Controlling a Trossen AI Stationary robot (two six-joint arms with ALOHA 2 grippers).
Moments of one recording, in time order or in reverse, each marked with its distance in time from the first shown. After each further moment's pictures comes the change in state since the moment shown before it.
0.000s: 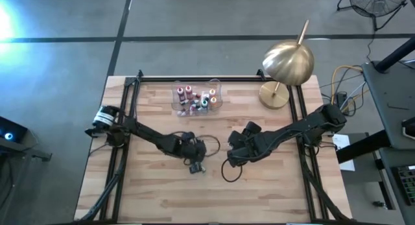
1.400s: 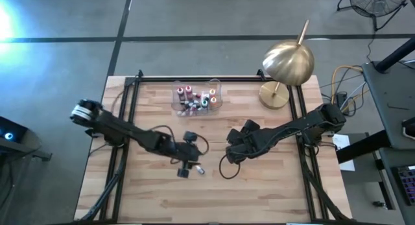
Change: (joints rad) left arm -0.061 -0.267 -0.133 0.202 0.101 0.438; right arm -0.037 0.000 -0.001 0.020 -0.030 -0.053
